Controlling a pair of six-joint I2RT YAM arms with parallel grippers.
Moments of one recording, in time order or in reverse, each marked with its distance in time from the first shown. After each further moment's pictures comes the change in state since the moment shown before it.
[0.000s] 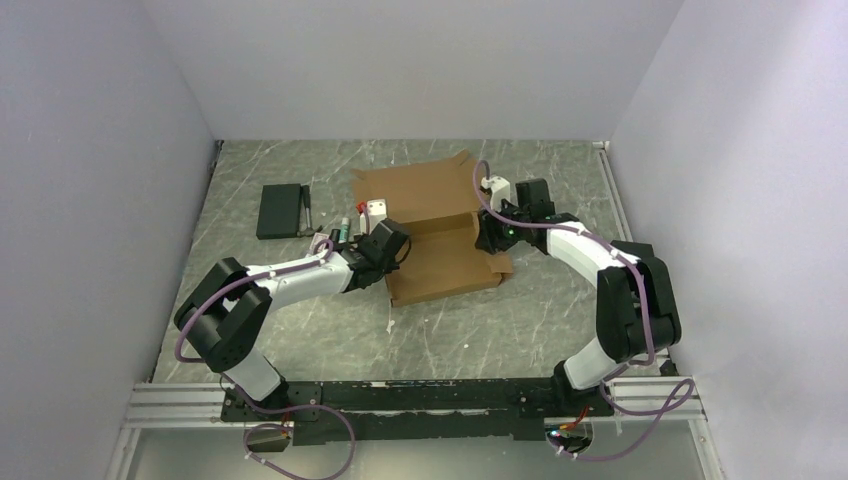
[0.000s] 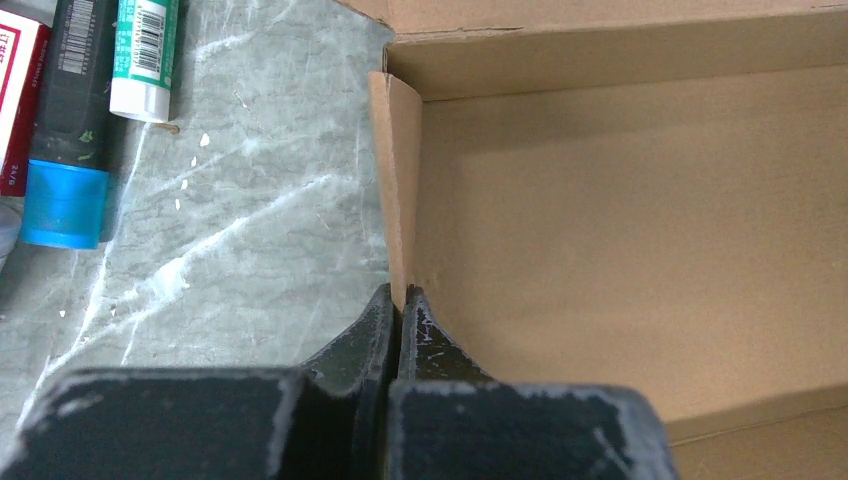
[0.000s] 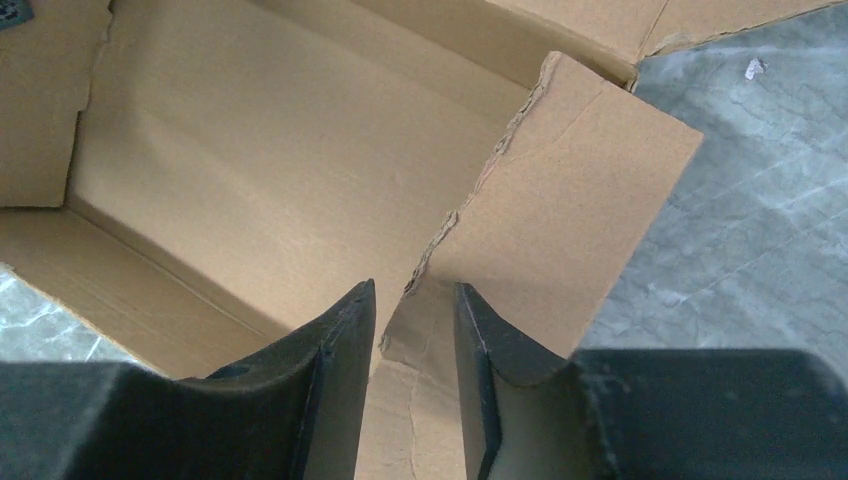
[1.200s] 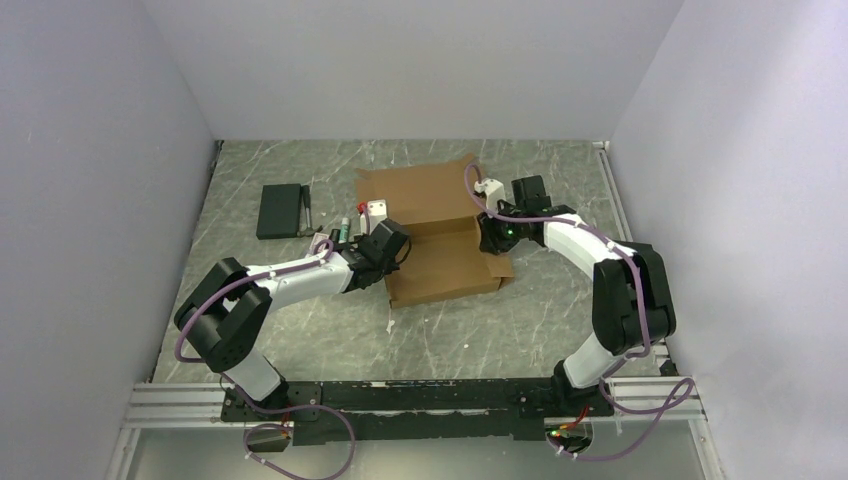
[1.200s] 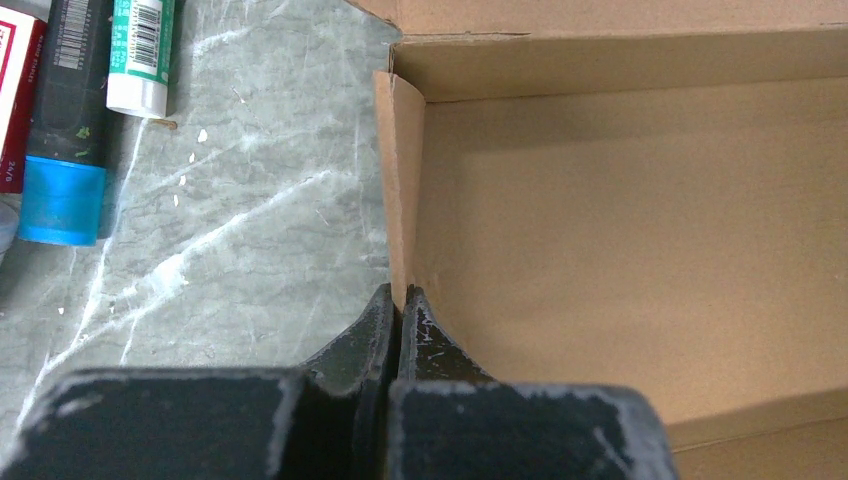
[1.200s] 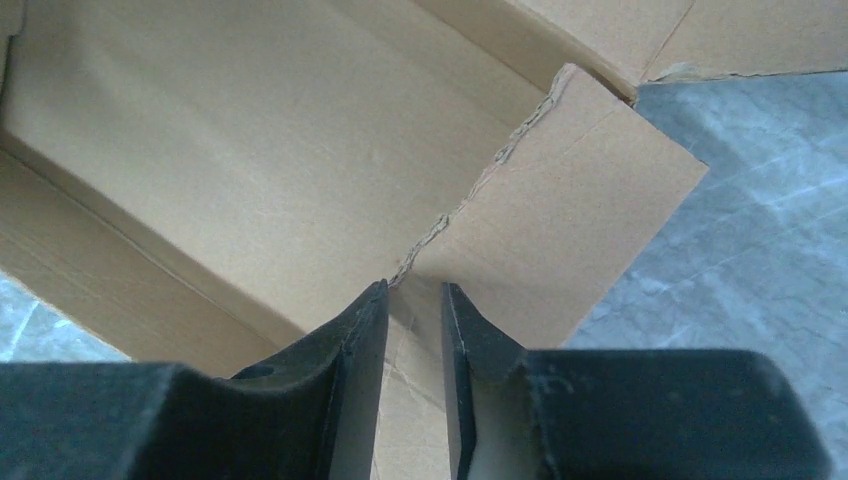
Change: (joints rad) left arm -0.001 0.000 0.000 -0.006 0.005 -0.002; right arm -0.010 0.056 0.076 -0.139 0.003 -0.126
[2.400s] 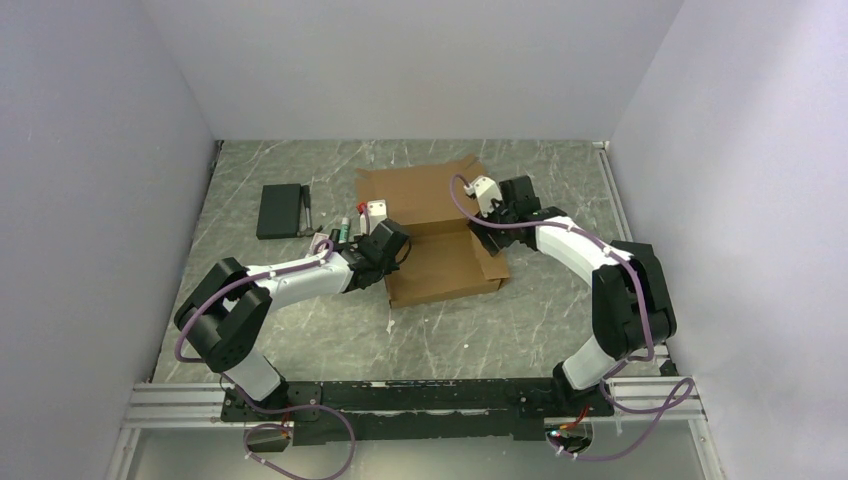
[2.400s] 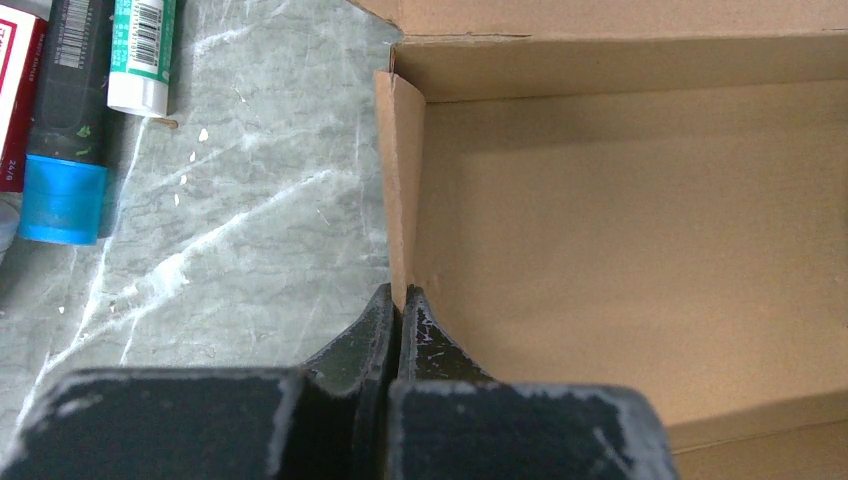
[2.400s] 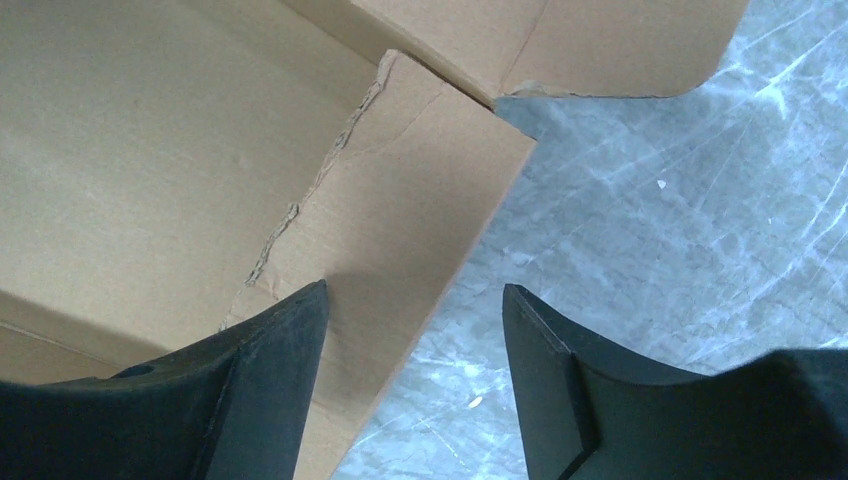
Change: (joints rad) left arm 0.000 0.000 0.000 -0.001 -0.001 -0.003; right arm 0.098 -0.026 0.000 0.047 0.349 -0.097
